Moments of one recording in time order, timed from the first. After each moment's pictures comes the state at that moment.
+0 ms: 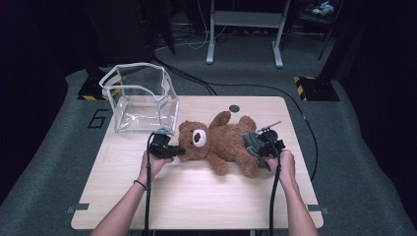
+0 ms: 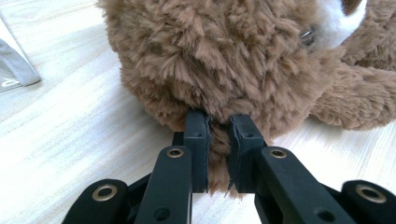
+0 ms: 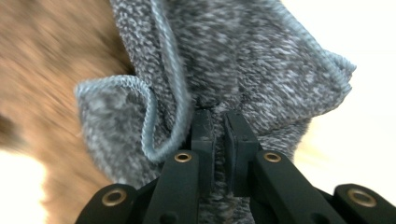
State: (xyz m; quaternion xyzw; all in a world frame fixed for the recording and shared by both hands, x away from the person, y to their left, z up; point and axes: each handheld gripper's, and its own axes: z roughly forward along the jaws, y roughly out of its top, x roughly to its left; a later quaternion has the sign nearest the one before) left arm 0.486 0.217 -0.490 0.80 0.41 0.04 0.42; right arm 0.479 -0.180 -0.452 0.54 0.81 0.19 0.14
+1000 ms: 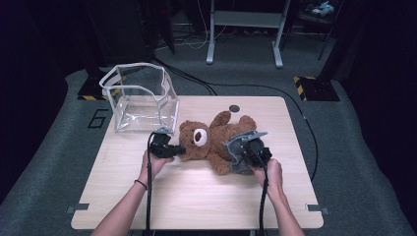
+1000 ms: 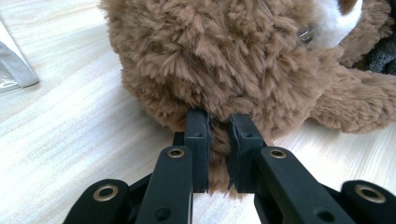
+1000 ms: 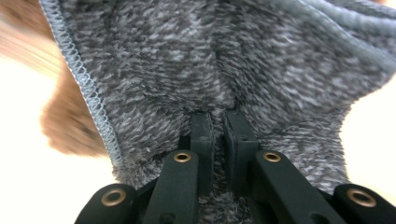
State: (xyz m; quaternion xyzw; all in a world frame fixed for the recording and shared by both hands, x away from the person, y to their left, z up) left arm 0.487 0.216 -0.487 0.80 0.42 0.04 0.42; right arm 0.435 -0.129 -0.442 0.47 0.82 0.25 0.20
